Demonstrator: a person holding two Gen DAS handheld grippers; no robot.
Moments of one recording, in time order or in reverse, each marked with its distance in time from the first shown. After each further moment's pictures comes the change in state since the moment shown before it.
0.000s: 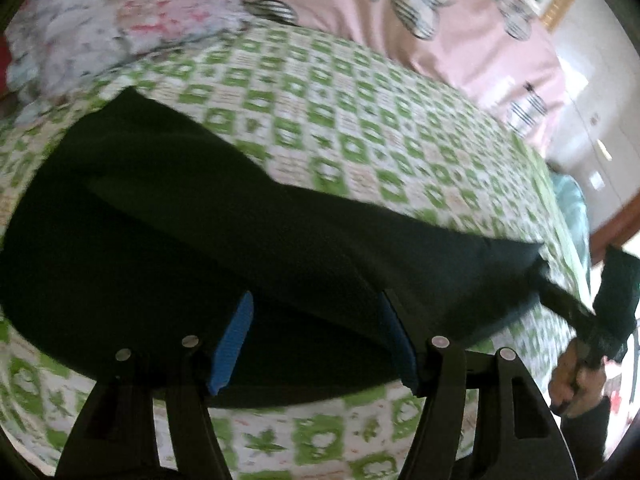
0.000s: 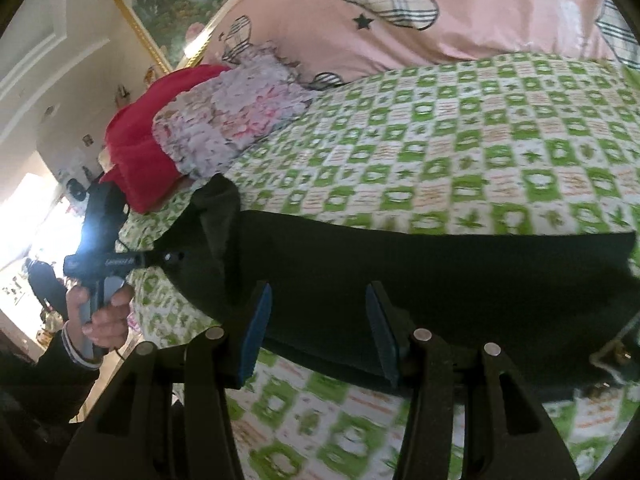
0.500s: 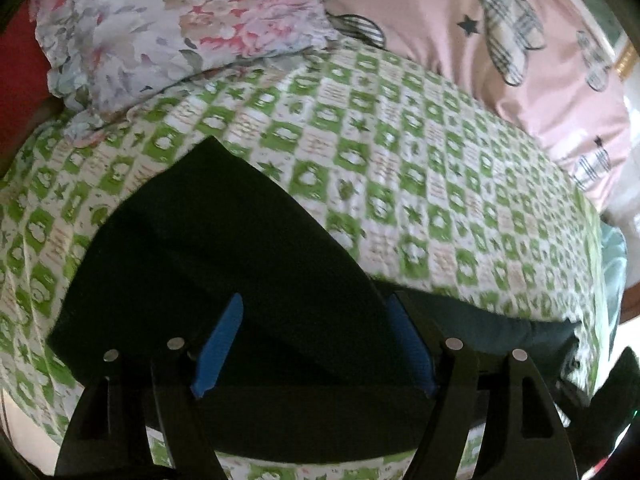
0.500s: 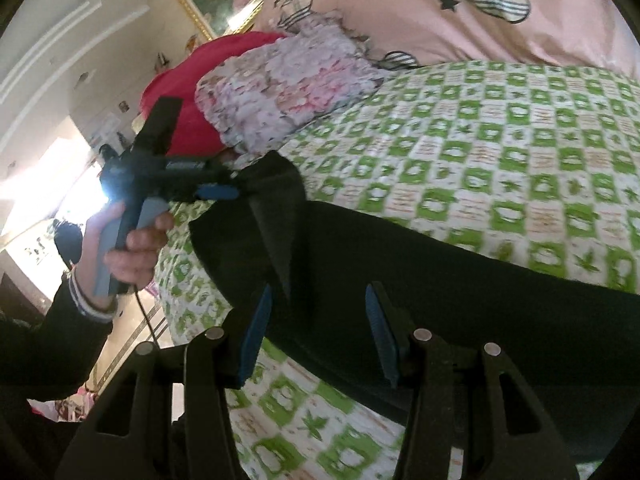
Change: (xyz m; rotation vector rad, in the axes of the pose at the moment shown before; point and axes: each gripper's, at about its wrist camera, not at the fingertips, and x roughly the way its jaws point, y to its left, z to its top) left arm 0.000 0.044 0.082 -0.149 0.029 0.179; right arm 0.063 0.062 0.018 -0.103 0.081 0.126
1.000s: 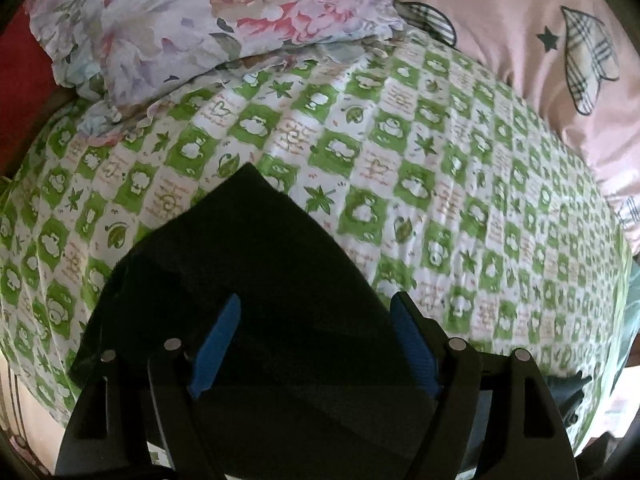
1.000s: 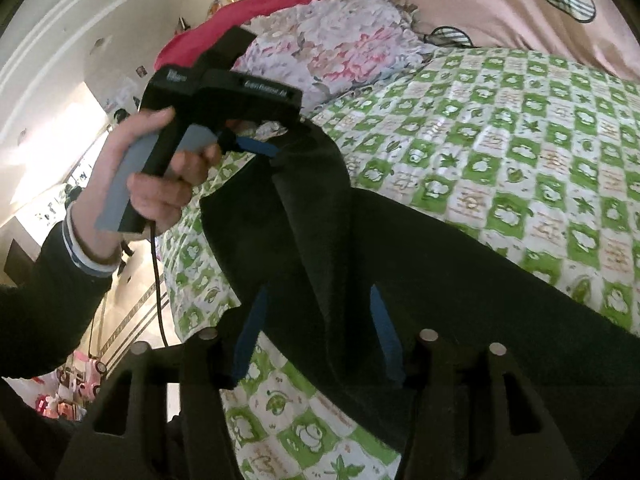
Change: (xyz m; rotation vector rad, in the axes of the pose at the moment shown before) left arm 0.035 0.015 0.052 -0.117 0.108 0.131; right arm 0.059 0.028 0.016 -0.079 0.109 0.053
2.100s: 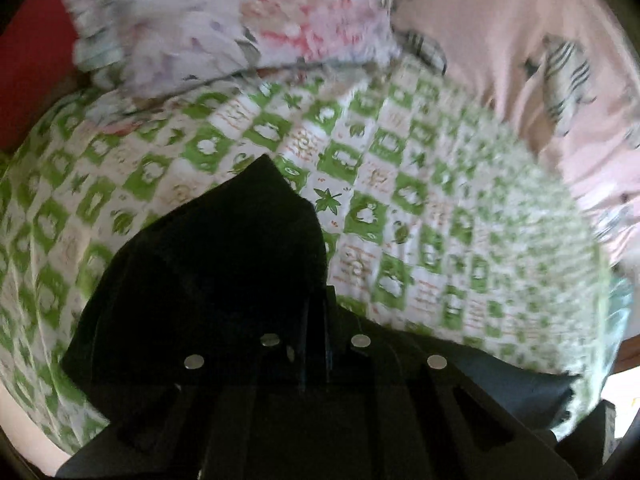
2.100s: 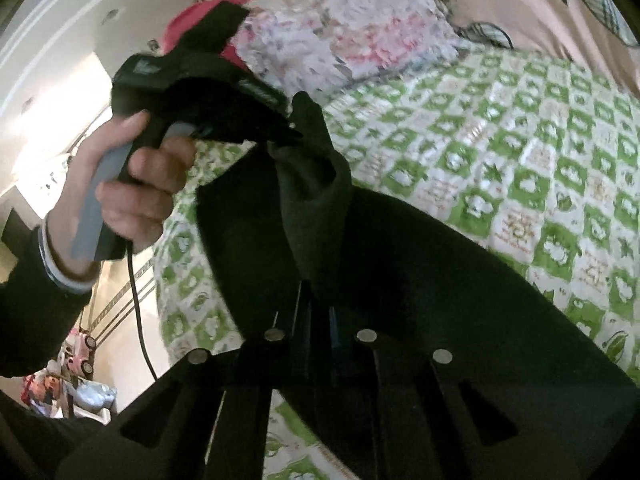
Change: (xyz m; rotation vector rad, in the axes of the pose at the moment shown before) left arm -0.020 0.038 -0.042 -0.045 -0.137 -0.131; right arm 0.046 0.016 0.015 -0.105 0.034 0.000
